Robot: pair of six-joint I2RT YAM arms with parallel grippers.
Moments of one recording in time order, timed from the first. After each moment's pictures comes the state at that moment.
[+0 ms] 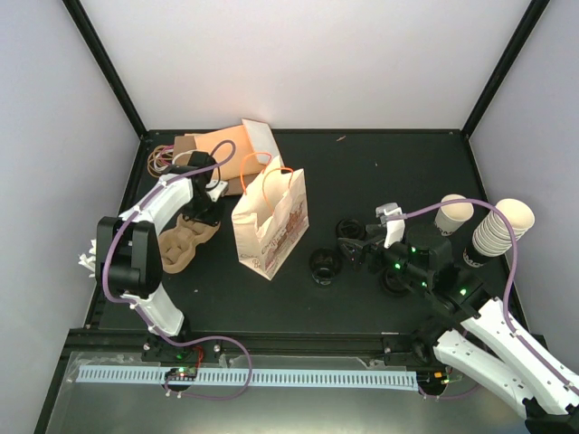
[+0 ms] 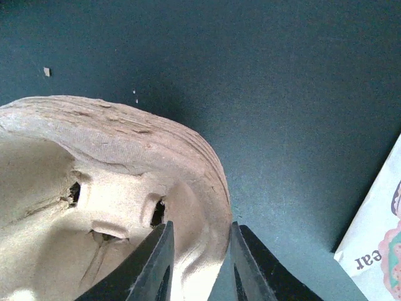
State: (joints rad) left arm -0.15 1.70 1.26 -0.96 0.00 0.10; right arm 0.69 0.63 0.69 -0.46 -0.11 0.36
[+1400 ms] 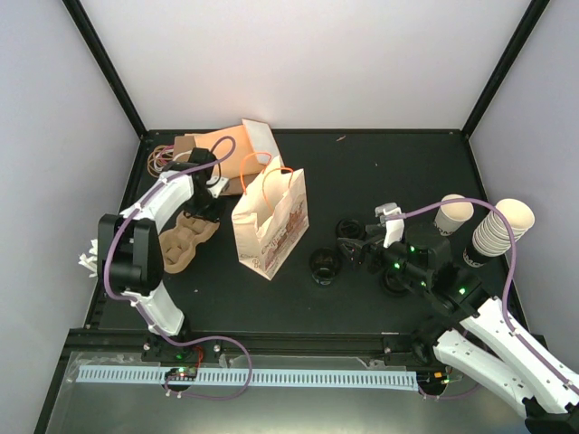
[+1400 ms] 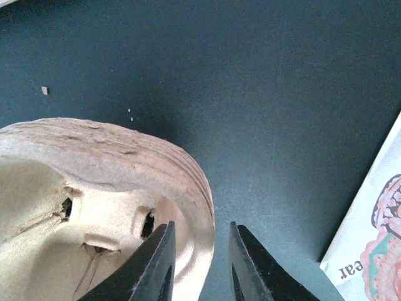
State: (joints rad) left arm -0.15 1.71 1.30 -0.97 0.03 0.09; right arm 0.69 0.63 0.69 -0.46 -0.11 0.37
